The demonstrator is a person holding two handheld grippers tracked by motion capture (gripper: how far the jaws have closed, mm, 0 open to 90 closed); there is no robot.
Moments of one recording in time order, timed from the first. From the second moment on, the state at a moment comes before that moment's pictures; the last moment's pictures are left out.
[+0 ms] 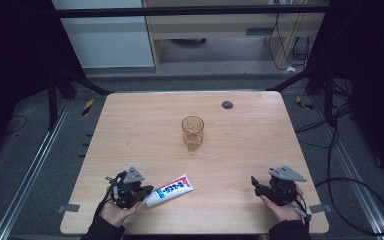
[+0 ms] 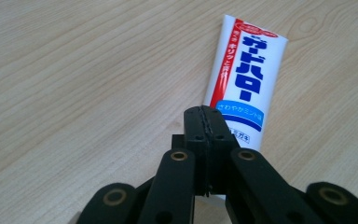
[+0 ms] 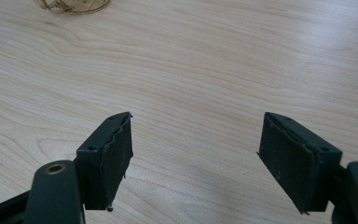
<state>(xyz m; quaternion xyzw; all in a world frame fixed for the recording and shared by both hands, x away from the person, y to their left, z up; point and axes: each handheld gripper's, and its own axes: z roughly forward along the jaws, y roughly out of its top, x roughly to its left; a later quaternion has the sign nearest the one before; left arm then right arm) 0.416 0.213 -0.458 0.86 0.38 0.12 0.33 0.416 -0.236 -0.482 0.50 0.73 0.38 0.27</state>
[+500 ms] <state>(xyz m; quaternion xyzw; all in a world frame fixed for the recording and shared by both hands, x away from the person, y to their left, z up) 0.413 0.215 -0.451 0.85 0.38 0.13 0.34 0.416 -0.236 -0.483 0.50 0.73 0.38 0.27</state>
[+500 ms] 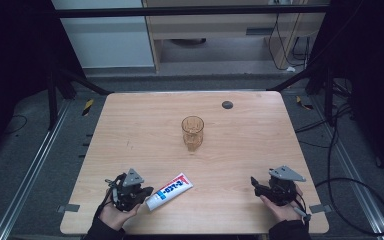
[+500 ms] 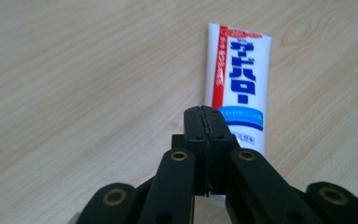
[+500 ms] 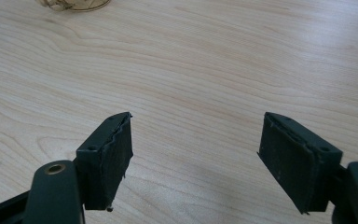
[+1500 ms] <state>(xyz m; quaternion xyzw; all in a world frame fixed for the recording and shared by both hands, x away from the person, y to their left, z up) 0.458 0.184 -0.418 0.87 0.34 0.13 0.33 0.419 -0.237 -0.484 0.51 0.73 0.38 0.27</state>
